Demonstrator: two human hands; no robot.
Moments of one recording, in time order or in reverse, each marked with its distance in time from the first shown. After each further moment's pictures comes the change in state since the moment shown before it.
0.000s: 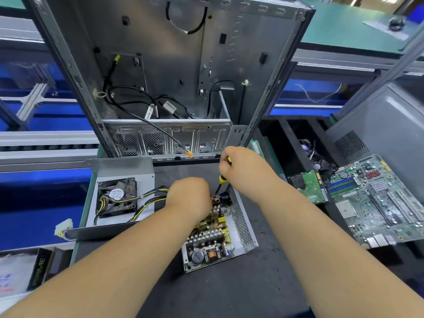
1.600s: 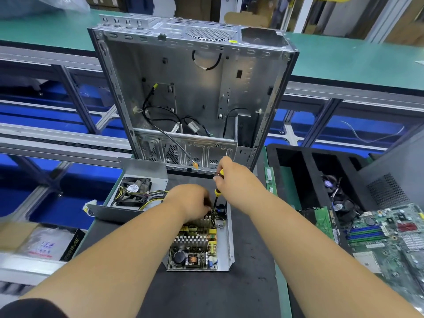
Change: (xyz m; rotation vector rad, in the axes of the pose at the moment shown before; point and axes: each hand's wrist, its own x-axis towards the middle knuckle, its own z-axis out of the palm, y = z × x) left_hand -0.003 0.010 -0.019 -0.112 -0.118 -0.138; right_hand 0.012 0.026 0.000 0.055 -0.063 -0.304
